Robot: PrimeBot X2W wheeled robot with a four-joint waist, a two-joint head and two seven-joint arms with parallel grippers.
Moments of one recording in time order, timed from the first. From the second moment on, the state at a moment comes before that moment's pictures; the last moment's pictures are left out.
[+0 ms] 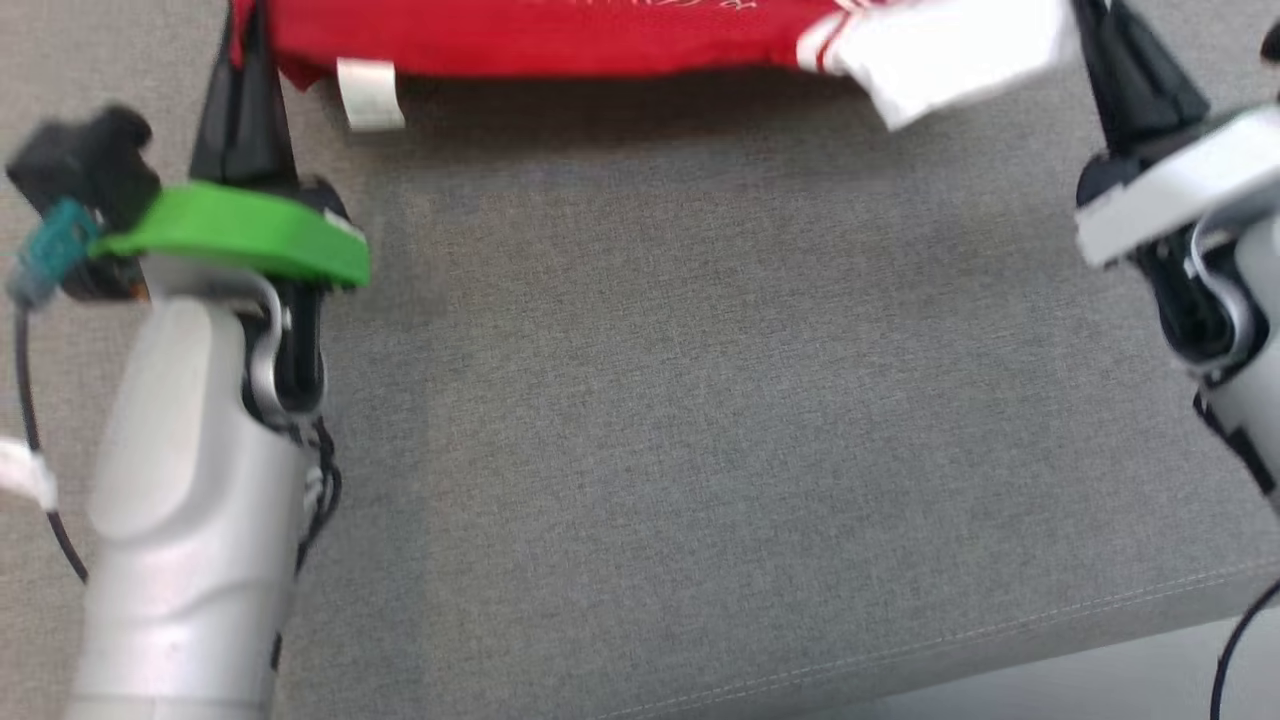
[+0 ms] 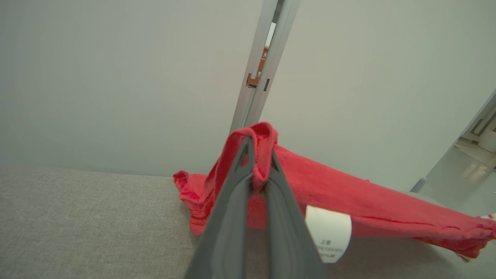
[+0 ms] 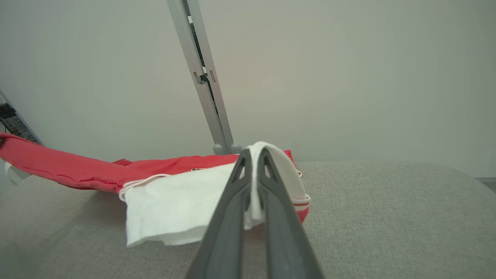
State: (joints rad) left arm -0.80 0.15 -0.19 0.54 -0.54 -0.07 -0.26; right arm -0.88 -0.55 0.56 0.46 0.88 0.13 -0.26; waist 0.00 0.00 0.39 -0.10
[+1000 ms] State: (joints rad) left arm 0.00 0.06 -0.14 0.24 -0.45 -0.02 -0.26; right arm 0.14 -0.30 0.12 0.05 0.69 0.13 -0.09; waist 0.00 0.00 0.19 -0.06
